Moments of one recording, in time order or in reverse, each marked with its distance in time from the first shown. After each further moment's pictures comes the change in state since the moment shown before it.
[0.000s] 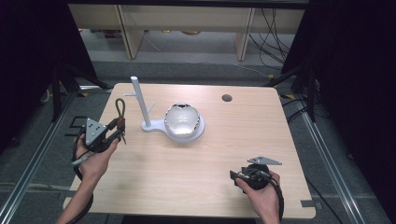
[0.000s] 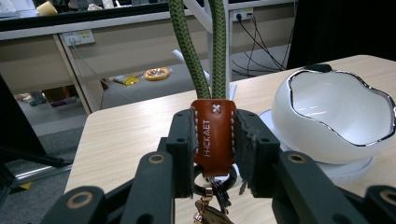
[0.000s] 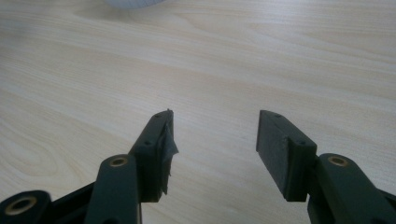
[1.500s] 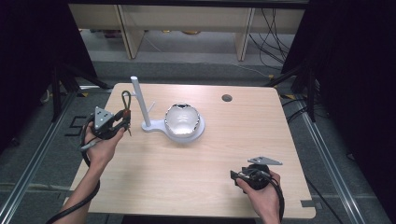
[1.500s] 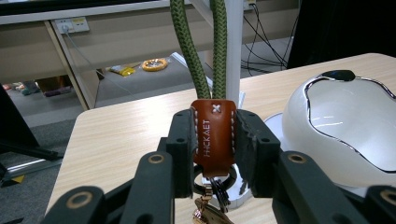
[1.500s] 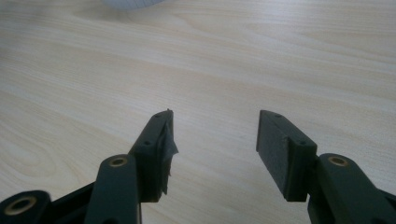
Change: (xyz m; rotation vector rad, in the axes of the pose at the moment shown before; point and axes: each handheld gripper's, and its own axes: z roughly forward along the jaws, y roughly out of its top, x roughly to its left) left arm 0.004 0.013 0.039 0.057 -0.004 -0.020; right arm -0.001 0.000 -0.001 0.003 -0.009 0.004
